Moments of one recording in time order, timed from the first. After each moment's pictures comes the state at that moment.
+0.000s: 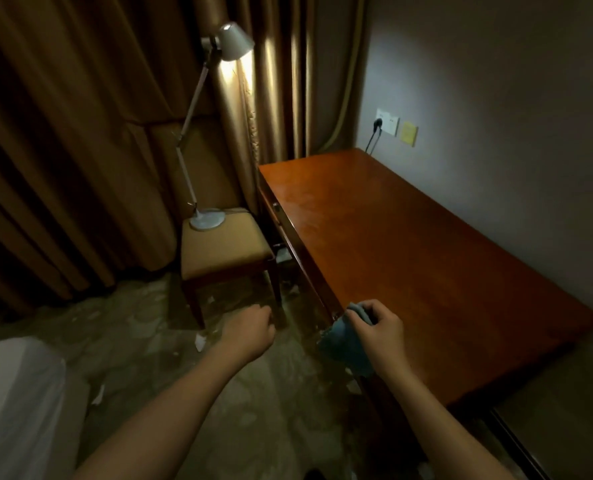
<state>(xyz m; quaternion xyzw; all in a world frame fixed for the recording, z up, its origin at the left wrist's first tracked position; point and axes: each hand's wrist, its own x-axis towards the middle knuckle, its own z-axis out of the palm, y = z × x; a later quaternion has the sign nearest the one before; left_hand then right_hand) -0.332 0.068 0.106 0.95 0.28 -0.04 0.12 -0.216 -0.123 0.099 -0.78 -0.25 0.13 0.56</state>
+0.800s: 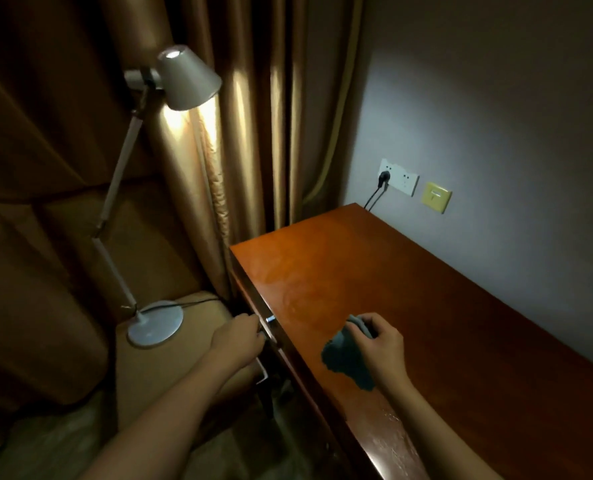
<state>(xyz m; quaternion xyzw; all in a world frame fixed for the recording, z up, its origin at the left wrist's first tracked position) 0.033 0.499 0.102 0.96 0.21 -0.07 0.15 0.109 0.268 0.107 -0.83 -0.16 0.04 0.54</state>
